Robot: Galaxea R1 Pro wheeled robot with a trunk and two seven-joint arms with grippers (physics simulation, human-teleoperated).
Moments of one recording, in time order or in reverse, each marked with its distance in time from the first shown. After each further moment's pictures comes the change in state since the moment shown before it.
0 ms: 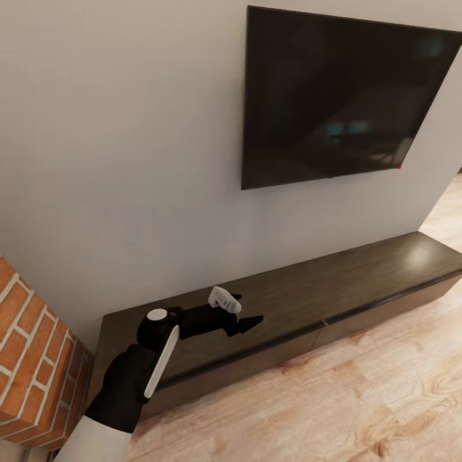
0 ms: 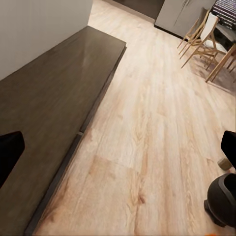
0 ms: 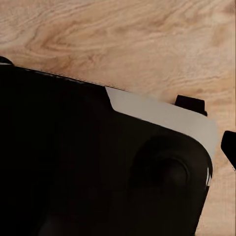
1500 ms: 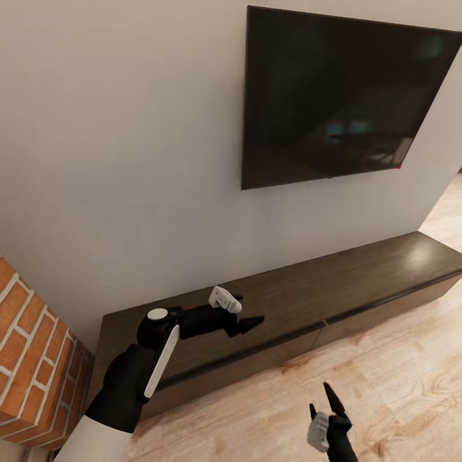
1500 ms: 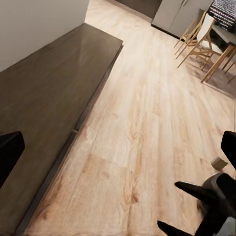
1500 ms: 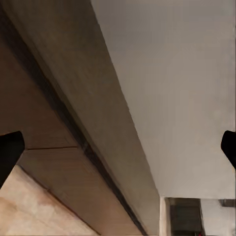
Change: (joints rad) left arm 0.000 -0.001 -0.002 -0.003 0.016 0.028 -0.003; right arm 0.002 -0.025 0.269 -0.530 1.056 0.085 -1.154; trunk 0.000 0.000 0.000
